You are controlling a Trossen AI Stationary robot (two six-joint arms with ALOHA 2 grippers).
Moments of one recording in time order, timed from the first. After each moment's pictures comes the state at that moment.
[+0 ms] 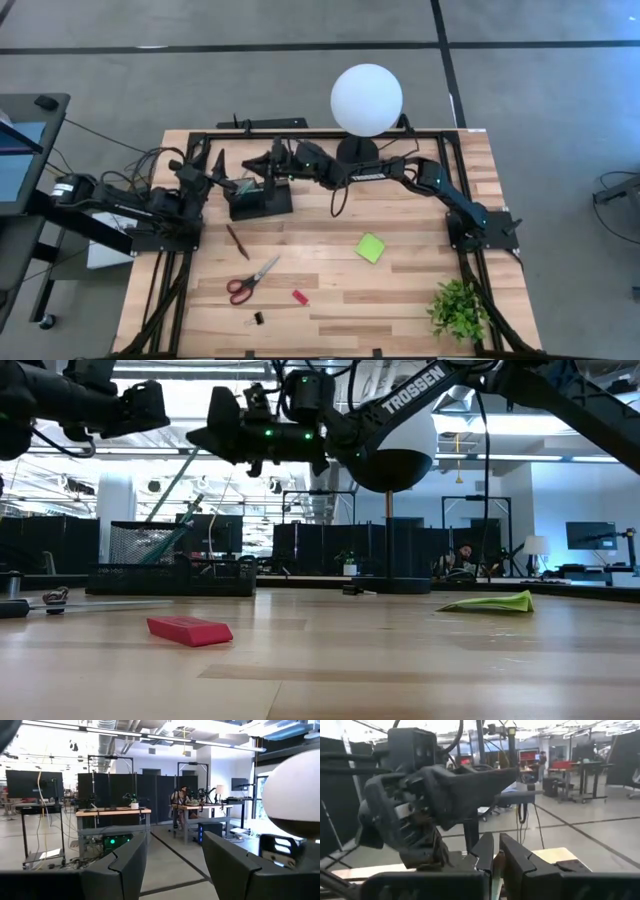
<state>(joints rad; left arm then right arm) -0.06 0.81 0.05 1.55 -1.19 0.70 -0.20 2.34 1.77 0.67 -0.17 0.05</state>
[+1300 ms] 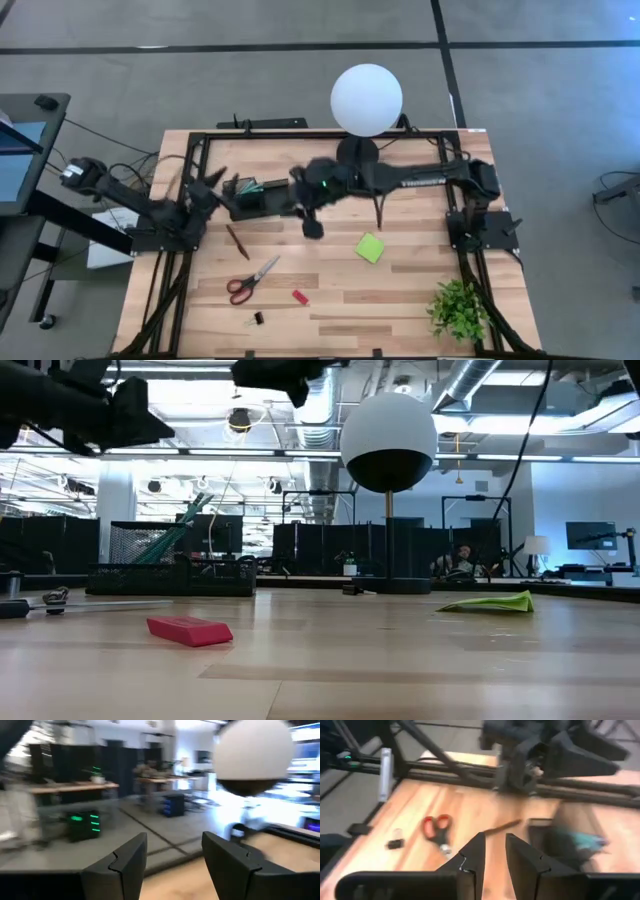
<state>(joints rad) -0.39 0.79 0.05 1.24 -1.37 0.43 0.00 1.88 1.67 -0.30 -0.22 -0.15</state>
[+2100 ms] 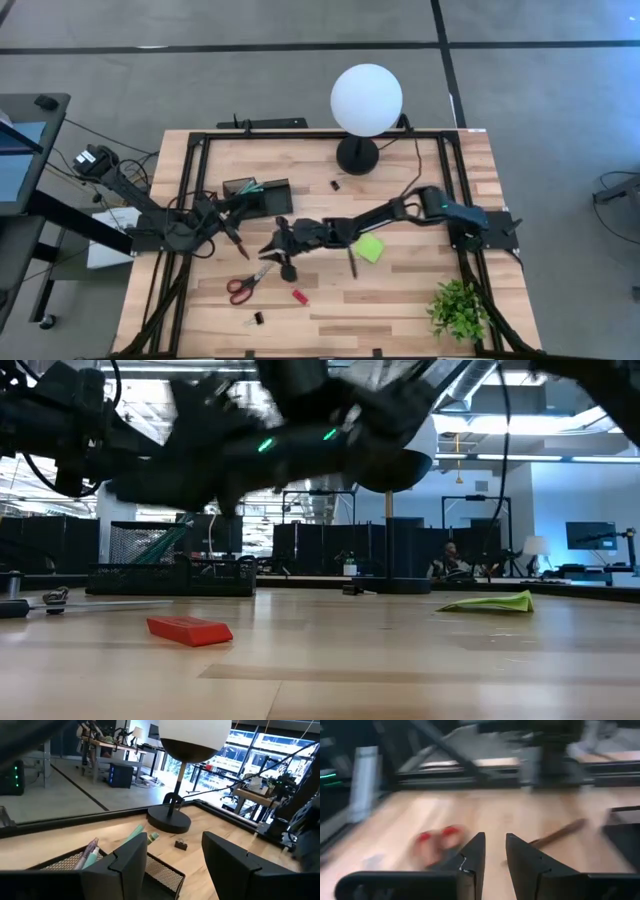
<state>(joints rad) -0.66 0.79 0.05 0.67 -1.38 -0.40 0.14 2.34 1.54 0.53 -0.11 0.07</state>
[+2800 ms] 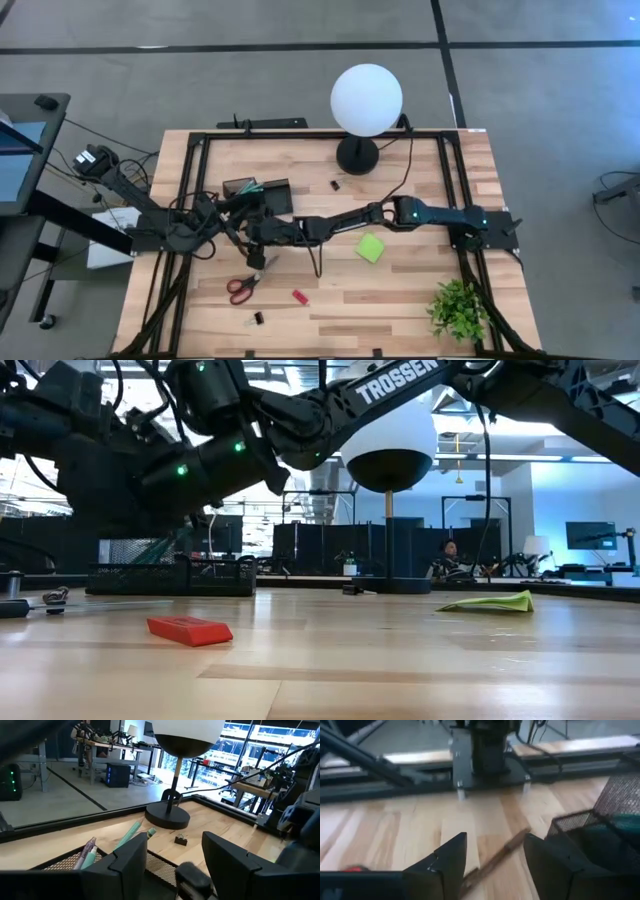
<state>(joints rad) -0.66 0.79 0.05 0.64 -1.35 -0.37 0.11 2.63 2.09 0.16 0.16 0.08</state>
